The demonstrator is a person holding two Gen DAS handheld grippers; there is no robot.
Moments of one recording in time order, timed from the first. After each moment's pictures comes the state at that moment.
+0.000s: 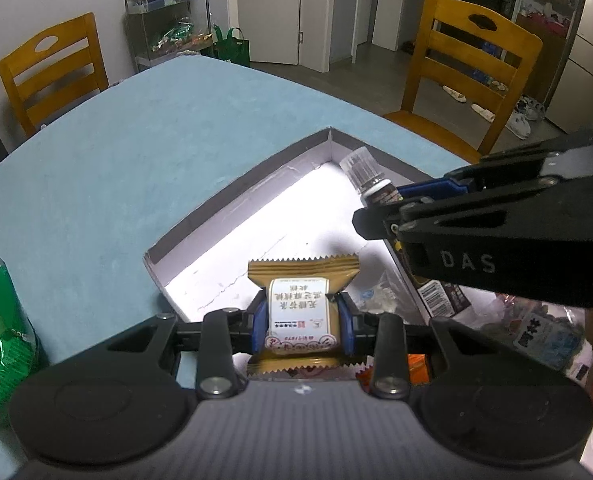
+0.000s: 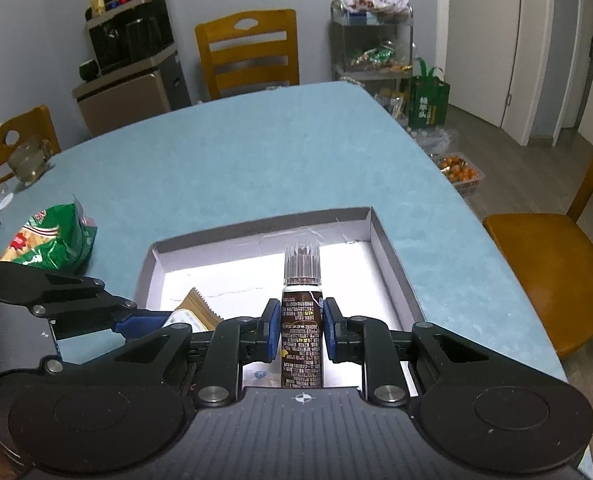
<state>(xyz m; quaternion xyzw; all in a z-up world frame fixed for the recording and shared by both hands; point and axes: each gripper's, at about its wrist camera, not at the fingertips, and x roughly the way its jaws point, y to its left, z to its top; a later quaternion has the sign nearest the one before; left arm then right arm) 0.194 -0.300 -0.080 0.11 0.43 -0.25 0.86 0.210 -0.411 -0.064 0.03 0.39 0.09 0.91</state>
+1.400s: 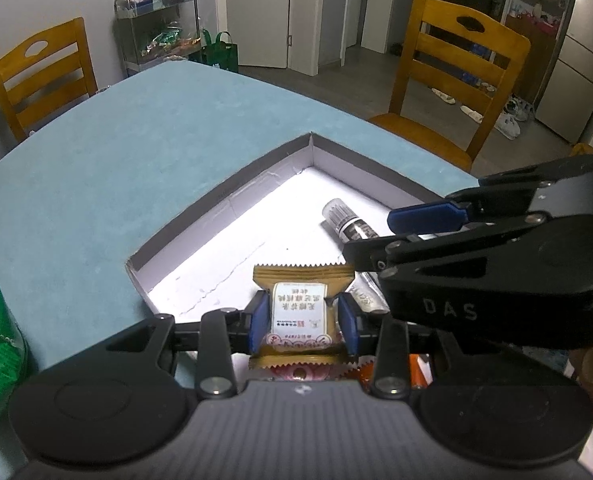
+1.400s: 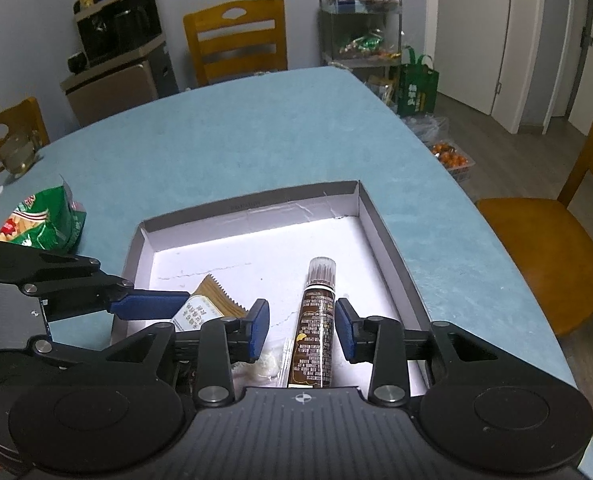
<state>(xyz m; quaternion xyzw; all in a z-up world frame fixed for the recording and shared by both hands) 0.194 -0.303 -0.085 0.11 0.42 -0.27 0.86 0.204 -0.409 -0.073 0.03 0.40 0.08 0.91</state>
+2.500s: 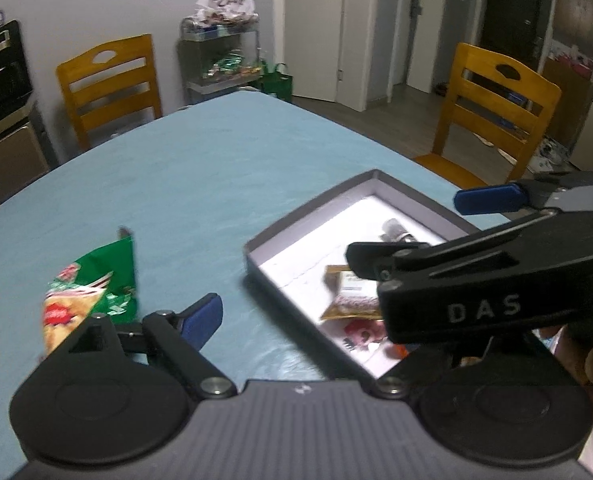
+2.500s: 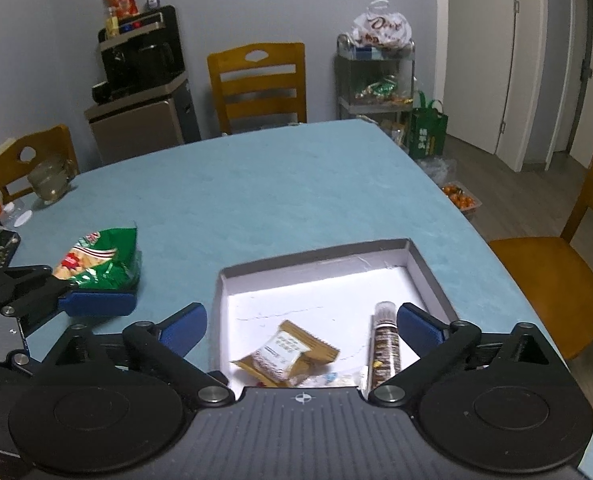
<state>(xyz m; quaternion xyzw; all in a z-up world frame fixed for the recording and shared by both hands) 0.131 -0.213 -0.024 0.07 0.38 -0.20 0.90 0.170 -0.362 -0.026 0.03 0.34 0.09 0.93</state>
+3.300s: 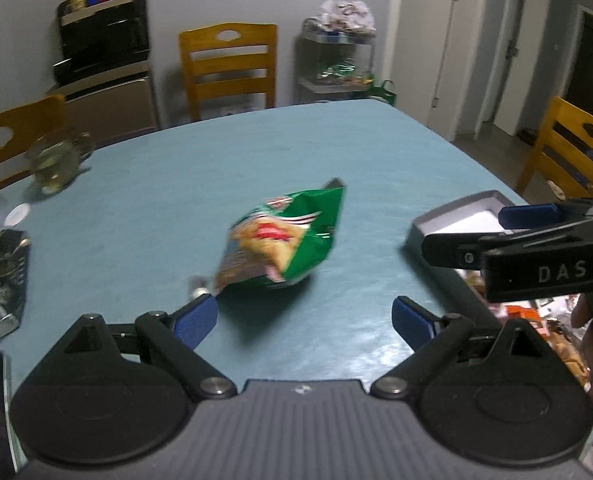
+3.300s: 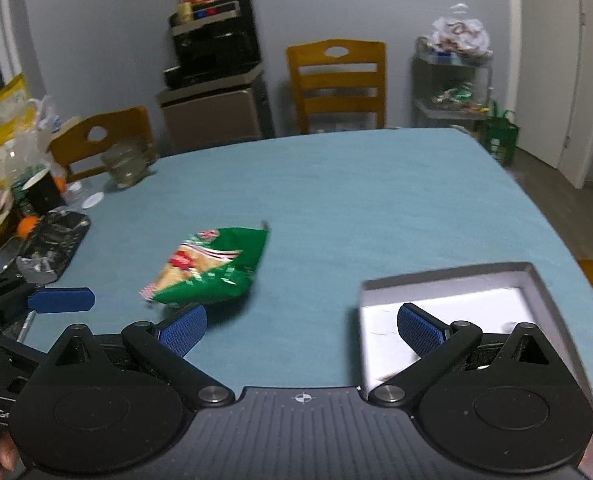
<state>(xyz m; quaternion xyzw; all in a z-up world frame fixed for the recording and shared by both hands) 0.075 -0.057 0.000 0.01 0.38 -0.06 0.92 0.170 -0.273 -0.006 0.02 0.35 0.19 0.92</state>
